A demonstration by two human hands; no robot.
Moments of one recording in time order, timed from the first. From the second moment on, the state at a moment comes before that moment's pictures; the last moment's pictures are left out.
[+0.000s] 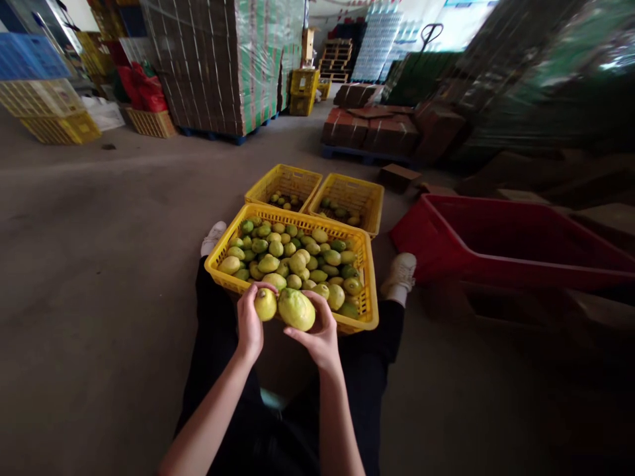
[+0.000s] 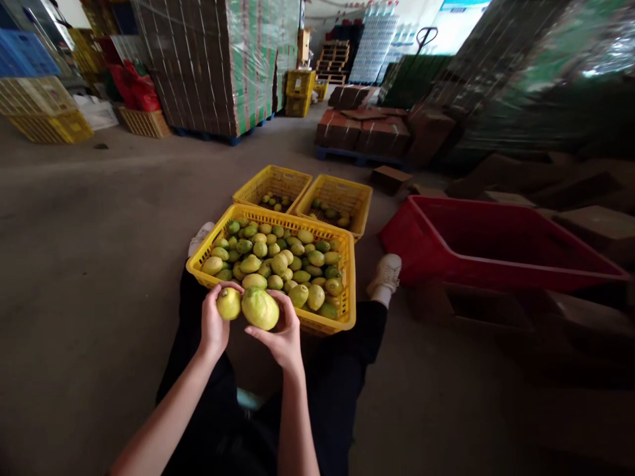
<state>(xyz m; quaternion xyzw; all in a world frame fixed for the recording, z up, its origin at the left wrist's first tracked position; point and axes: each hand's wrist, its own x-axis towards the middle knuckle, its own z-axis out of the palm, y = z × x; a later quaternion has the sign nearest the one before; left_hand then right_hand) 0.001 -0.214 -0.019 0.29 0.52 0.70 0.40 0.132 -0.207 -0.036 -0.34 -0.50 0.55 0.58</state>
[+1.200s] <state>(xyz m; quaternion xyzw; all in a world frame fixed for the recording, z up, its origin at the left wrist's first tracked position) -0.006 -0.212 -0.037 0.16 0.50 0.50 0.68 0.132 -0.209 -0.035 -0.37 -0.25 0.77 0.45</state>
